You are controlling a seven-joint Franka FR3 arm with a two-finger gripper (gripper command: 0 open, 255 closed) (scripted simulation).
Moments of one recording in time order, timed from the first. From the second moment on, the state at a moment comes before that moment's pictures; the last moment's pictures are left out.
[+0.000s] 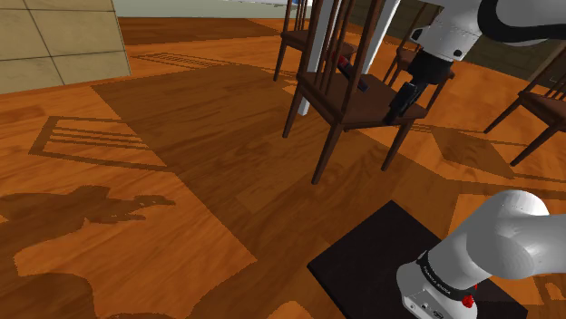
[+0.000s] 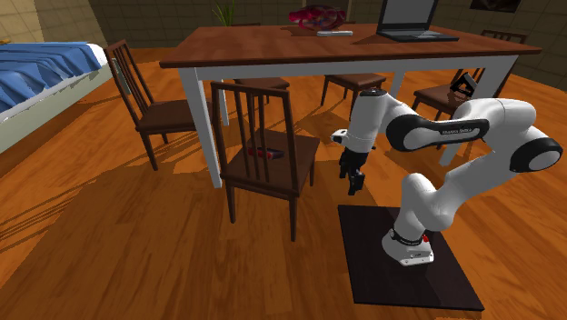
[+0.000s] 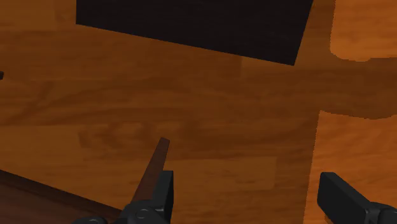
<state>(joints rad) 0.02 -0.80 0.01 -2.41 0.08 1.67 -0.15</state>
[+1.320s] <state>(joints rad) -0.37 -0.62 0.08 -2.78 -0.48 3.10 -0.32</state>
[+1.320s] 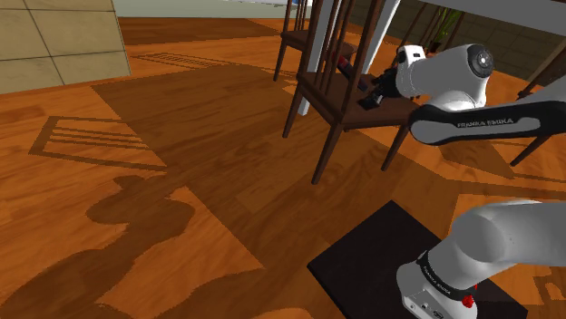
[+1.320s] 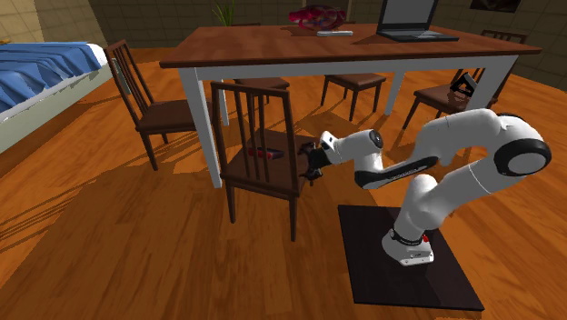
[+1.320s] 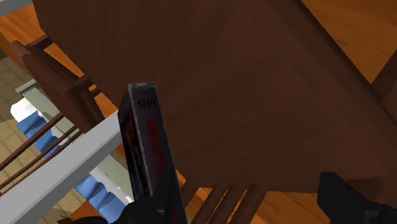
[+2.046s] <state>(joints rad) -1.16 -0.29 0.79 -2.65 -0.24 3.84 -0.64</state>
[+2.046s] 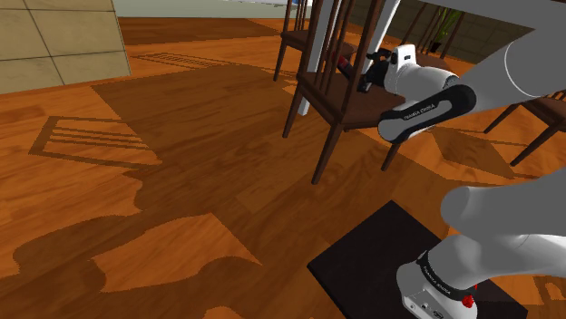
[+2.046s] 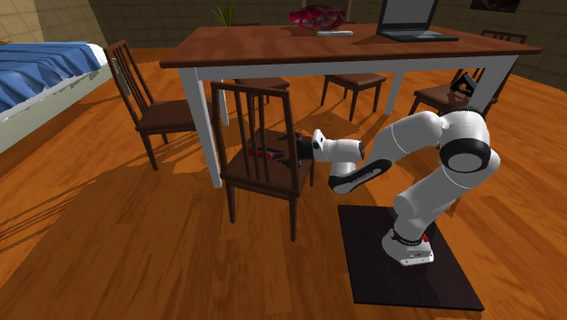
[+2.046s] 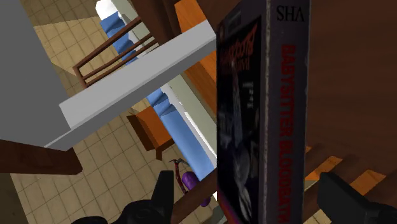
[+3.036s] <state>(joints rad) -1.22 -0.20 0.91 -2.67 -0.12 3.93 -0.78</state>
